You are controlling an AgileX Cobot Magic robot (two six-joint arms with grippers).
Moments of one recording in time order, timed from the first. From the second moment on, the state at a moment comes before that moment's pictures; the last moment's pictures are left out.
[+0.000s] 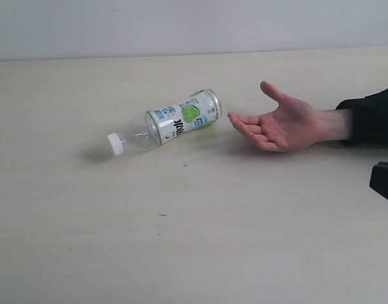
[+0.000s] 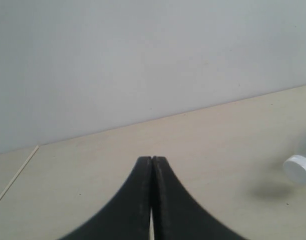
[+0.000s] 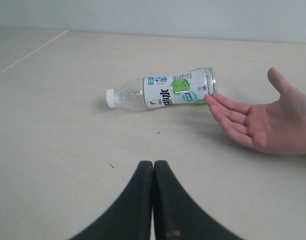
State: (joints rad) left arm 0.09 0.01 0.00 0.10 0.14 0.15; right arm 0.29 0.33 -0.27 0.75 0.56 -0.57
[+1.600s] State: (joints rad) left arm 0.09 0.01 0.00 0.10 -0.30 -0.43; right arm 0.29 0.33 -0.27 0.75 0.56 -0.57
